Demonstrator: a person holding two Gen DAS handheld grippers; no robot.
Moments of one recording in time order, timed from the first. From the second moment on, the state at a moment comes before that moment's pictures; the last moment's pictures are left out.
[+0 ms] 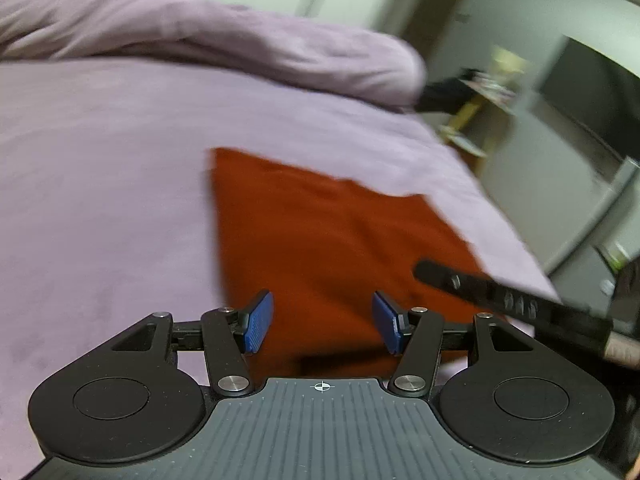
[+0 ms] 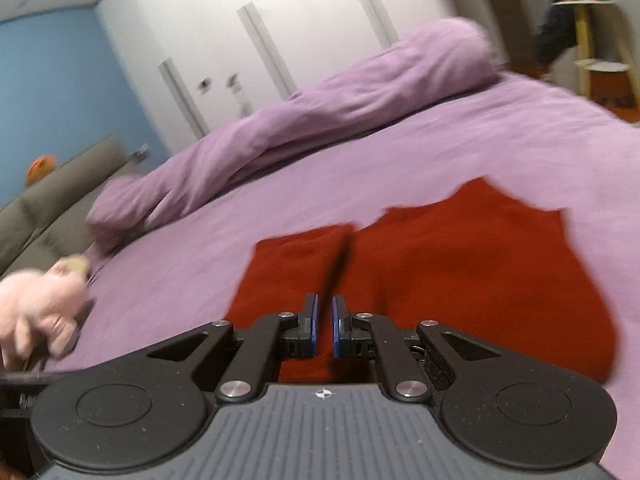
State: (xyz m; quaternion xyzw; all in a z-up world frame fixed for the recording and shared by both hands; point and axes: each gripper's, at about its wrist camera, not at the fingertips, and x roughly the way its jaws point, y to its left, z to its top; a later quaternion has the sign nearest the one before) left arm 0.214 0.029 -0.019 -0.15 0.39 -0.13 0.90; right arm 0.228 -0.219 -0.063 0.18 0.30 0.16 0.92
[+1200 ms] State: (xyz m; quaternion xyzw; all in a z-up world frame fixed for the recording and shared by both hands) left arm 0.224 0.054 -0.048 -0.21 0.45 -0.11 0.86; right arm 0.250 -0.246 -0.115 0.19 0.44 0.22 0.85
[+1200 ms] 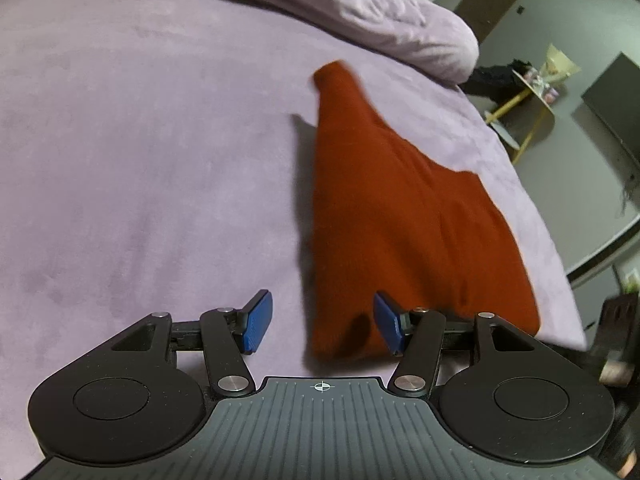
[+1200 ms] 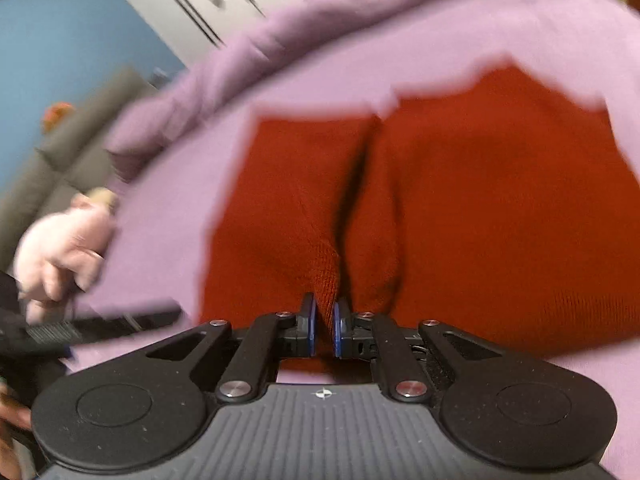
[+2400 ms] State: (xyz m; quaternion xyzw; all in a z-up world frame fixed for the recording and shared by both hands) left arm 0.223 -0.010 -0.052 -0.16 0.48 -0.16 0.85; right arm 0.284 -0.256 -0.073 -0.02 0.34 0.04 0.94
